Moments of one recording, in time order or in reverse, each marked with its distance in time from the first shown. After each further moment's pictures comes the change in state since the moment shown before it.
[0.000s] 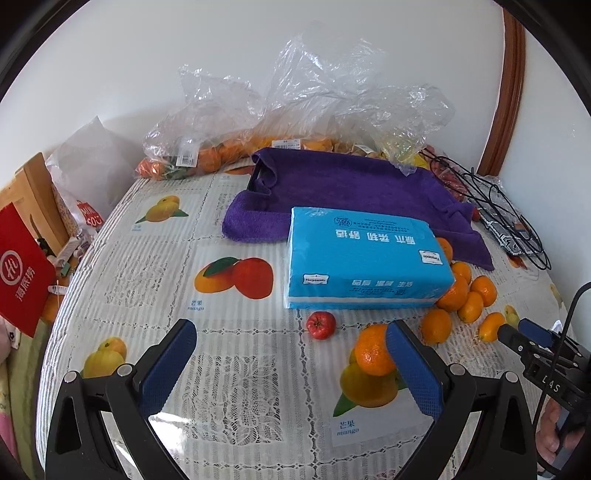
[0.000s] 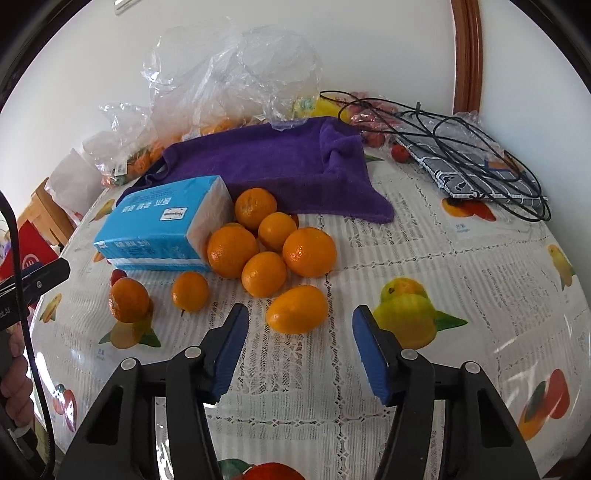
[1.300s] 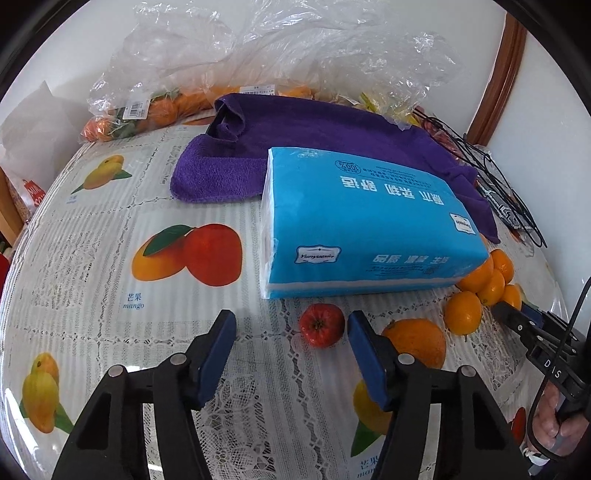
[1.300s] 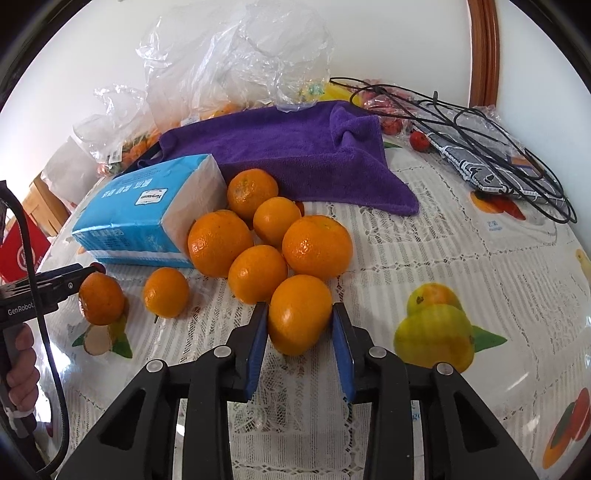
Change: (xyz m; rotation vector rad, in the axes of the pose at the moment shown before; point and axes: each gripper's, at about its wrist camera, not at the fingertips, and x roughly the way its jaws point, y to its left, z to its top) left arm 0.071 0.002 0.001 0.031 0.140 -0.143; right arm 0.034 0.003 0.000 -0.041 0.007 0.014
